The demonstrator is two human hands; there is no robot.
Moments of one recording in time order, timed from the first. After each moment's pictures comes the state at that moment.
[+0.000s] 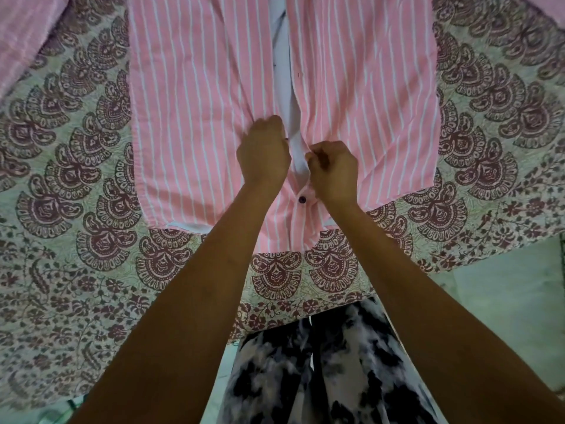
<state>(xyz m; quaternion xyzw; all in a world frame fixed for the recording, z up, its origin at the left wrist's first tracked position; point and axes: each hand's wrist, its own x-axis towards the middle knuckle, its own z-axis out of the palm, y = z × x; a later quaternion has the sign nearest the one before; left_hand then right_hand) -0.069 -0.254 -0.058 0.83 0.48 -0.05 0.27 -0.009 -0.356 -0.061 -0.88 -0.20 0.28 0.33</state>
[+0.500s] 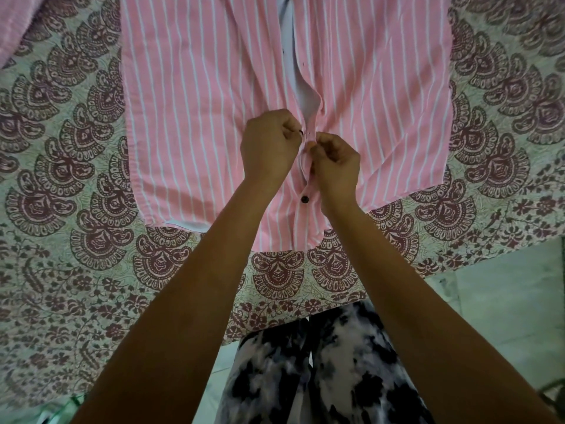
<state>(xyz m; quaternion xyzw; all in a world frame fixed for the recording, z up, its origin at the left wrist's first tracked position) -0.069 -0.250 -0.051 0.76 0.49 0.02 0.43 -0.024 -0.342 -0.060 -0.78 0.05 0.33 0.53</state>
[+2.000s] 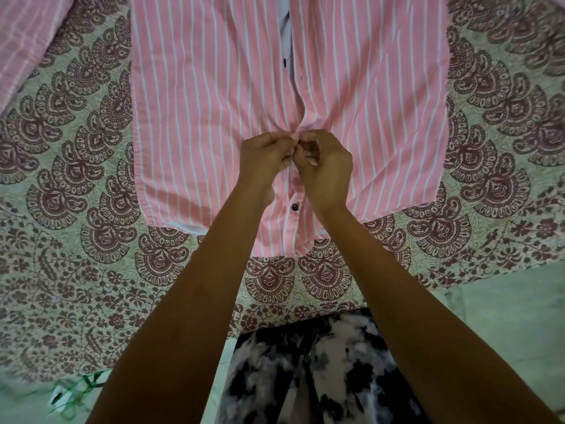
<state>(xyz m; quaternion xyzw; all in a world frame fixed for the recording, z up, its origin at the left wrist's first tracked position) -0.058 -0.259 -0.028 0.36 0.60 0.08 0.71 -0.004 -0.337 -0.057 -0.84 -0.23 0.26 0.42</state>
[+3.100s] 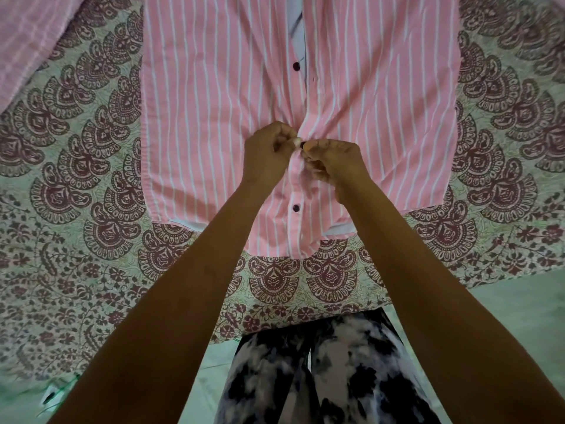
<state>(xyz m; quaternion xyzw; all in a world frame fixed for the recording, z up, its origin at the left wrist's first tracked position) -0.075 -0.248 -0.062 0.65 0.52 0.05 0.55 0.021 -0.323 -0.043 -0.70 0.10 0.56 0.44</state>
